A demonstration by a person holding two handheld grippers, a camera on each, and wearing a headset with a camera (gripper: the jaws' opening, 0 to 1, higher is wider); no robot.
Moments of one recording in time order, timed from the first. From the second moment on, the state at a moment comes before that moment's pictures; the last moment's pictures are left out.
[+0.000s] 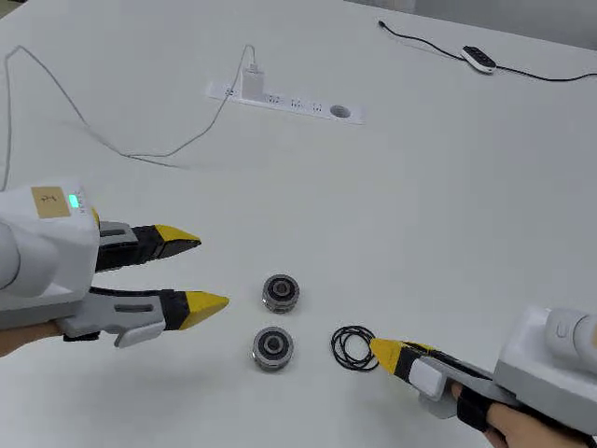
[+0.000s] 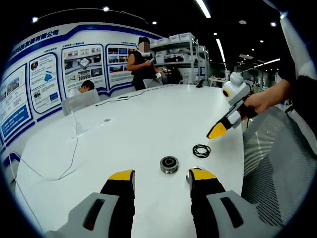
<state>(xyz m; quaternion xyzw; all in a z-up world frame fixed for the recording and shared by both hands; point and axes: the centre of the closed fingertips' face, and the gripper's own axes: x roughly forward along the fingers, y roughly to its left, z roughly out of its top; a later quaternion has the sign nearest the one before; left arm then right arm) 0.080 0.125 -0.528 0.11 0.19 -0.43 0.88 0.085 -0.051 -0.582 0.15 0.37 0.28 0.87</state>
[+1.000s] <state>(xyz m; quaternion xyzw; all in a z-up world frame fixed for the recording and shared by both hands) 0.037 0.143 -0.526 0.03 0.21 -0.38 0.90 0.069 -0.089 -0.547 -0.07 0.25 0.35 0.90</state>
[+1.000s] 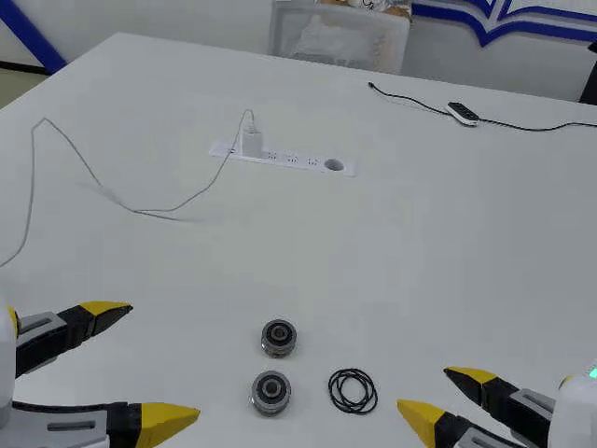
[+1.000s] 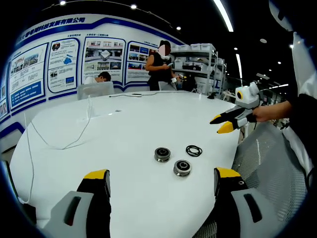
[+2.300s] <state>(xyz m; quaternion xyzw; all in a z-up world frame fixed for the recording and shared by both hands) 0.024 0.151 -0.540 0.07 0.22 -0.37 0.90 0.052 -0.100 -0.556 -0.16 0.27 0.37 0.87</state>
